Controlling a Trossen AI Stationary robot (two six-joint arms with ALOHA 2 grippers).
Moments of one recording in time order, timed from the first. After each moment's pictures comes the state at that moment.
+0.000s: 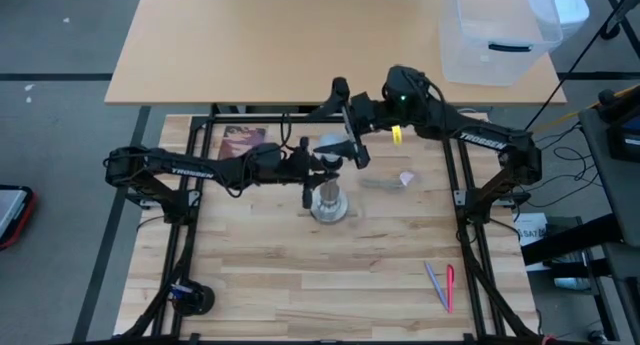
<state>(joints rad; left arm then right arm) 0.14 1.52 0.90 0.47 0.09 0.03 -0.25 1.56 1.70 -0.07 -0.55 -0.15</state>
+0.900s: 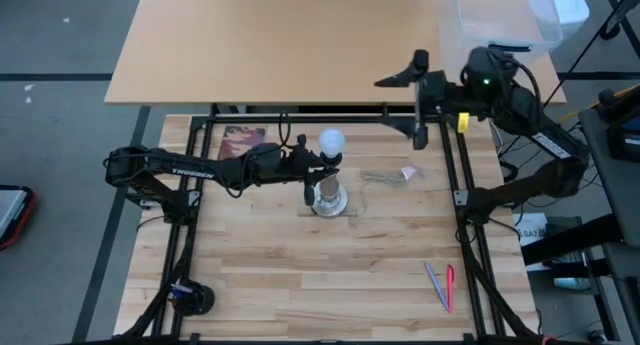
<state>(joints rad) 0.14 1.52 0.90 0.48 0.00 0.04 -0.34 1.25 1.76 -0.57 -0.28 -0.26</state>
